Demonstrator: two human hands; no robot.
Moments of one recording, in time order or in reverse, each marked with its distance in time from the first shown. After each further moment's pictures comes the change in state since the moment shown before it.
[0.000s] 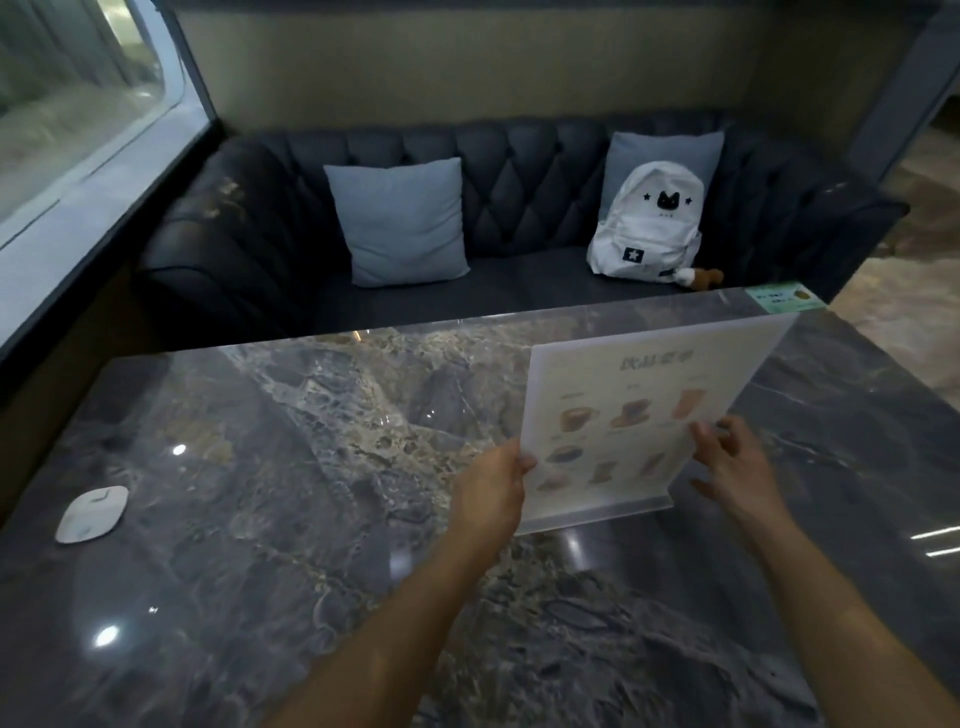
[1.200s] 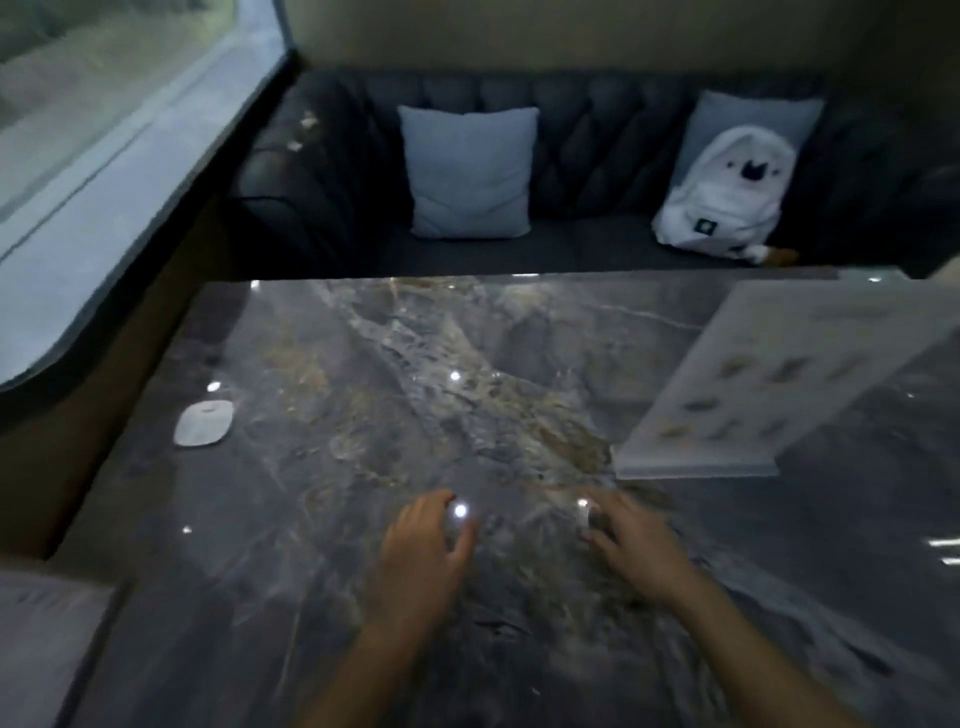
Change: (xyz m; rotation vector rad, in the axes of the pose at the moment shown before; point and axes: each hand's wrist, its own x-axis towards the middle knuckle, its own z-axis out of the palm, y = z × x) left_hand -0.132 -0.128 -0.074 0.068 0.257 -0.160; right_hand -0.134 0.047 0.126 -0.962 -0.612 -0.312
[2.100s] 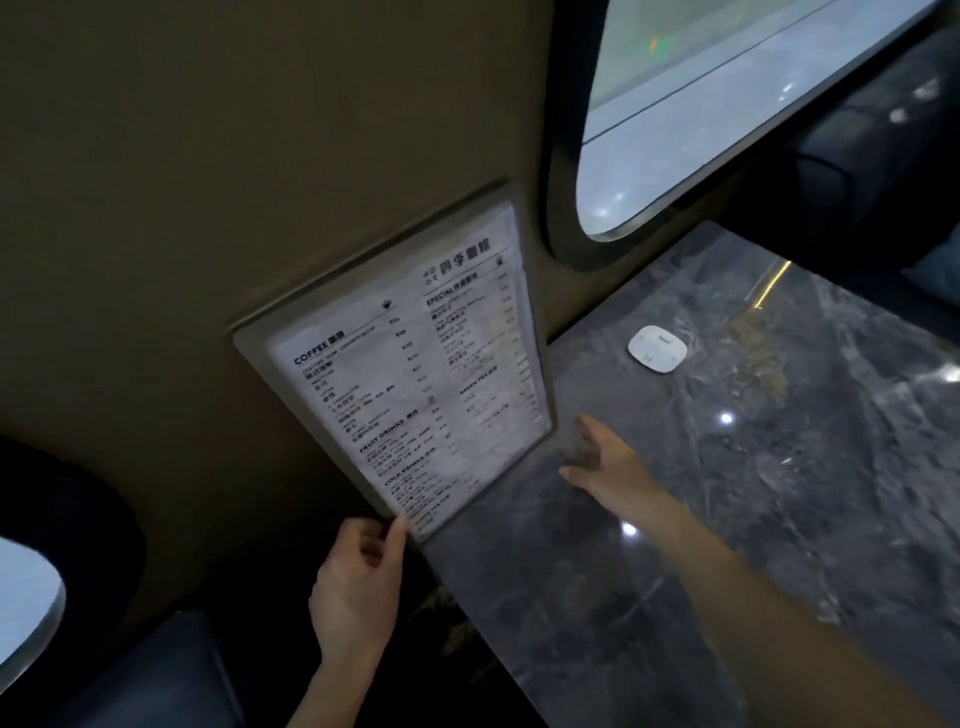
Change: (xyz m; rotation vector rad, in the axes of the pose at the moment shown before) left_hand -0.198 -0.193 -0.206 0.031 0.773 -1.132; right_hand 0.073 -0.371 0.186 0.408 -0.729 -0.405
